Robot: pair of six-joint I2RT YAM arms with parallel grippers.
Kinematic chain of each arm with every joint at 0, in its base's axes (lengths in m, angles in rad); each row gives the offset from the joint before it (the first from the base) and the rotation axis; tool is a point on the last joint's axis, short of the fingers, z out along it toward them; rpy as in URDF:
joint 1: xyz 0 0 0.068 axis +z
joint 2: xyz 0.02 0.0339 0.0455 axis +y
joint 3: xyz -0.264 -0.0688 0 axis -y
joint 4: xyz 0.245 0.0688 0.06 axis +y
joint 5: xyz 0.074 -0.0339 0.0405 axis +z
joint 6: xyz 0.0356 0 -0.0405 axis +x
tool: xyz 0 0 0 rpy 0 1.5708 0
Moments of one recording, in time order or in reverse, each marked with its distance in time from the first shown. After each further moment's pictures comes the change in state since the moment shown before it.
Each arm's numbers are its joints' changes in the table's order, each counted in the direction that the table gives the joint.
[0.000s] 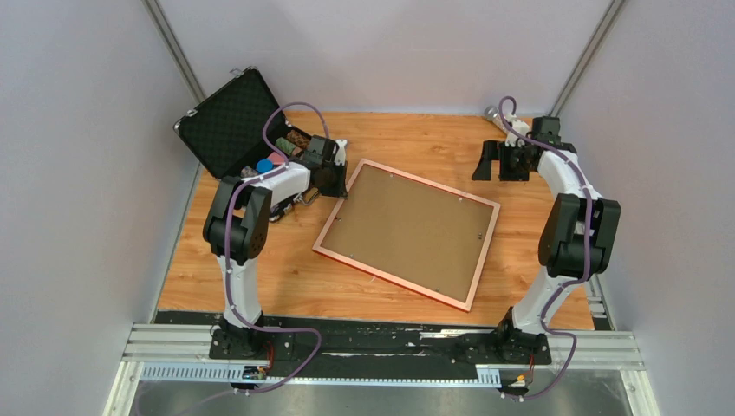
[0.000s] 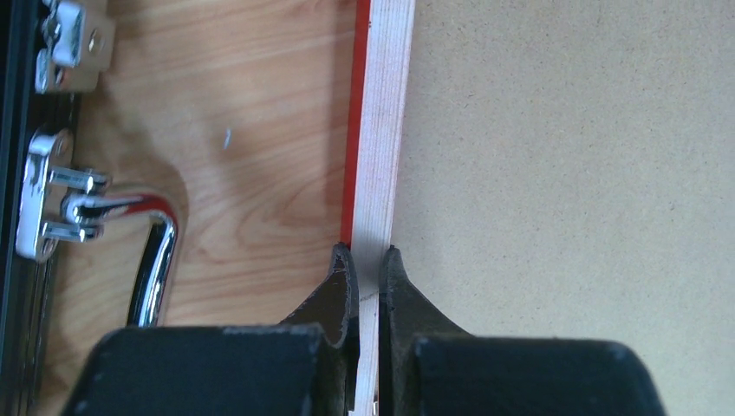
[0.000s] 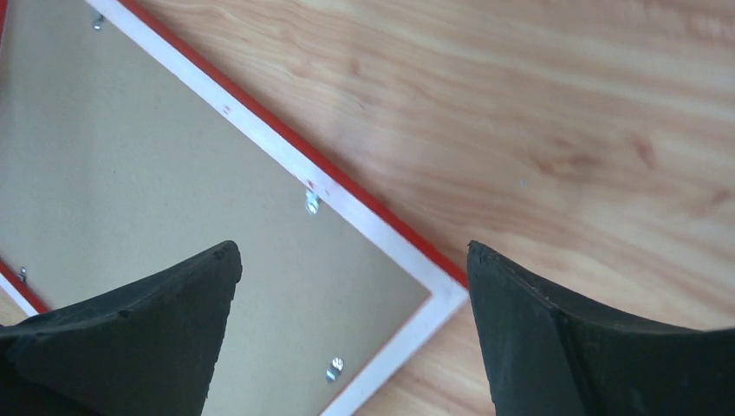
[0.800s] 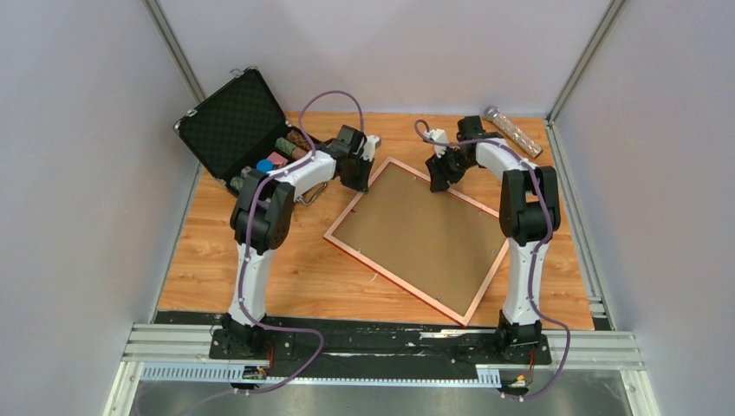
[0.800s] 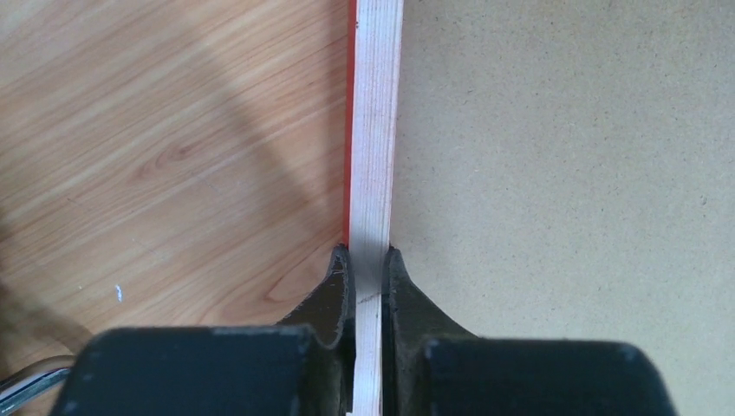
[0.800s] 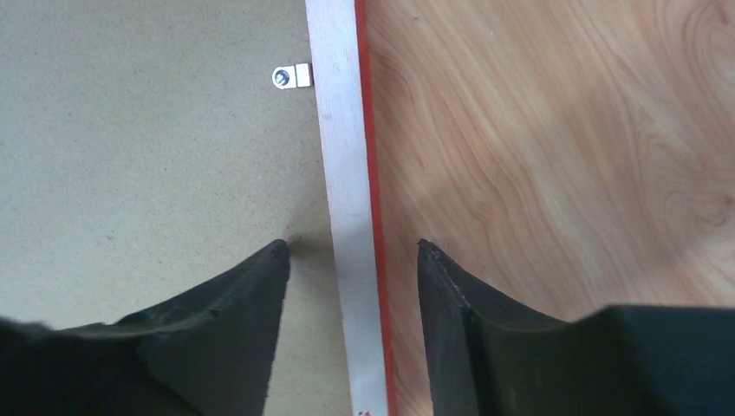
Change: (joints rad) left arm -0.104 0.180 0.302 0.159 -0.010 0.145; right arm 0.277 0.359 0.256 0.078 0.012 -0.457
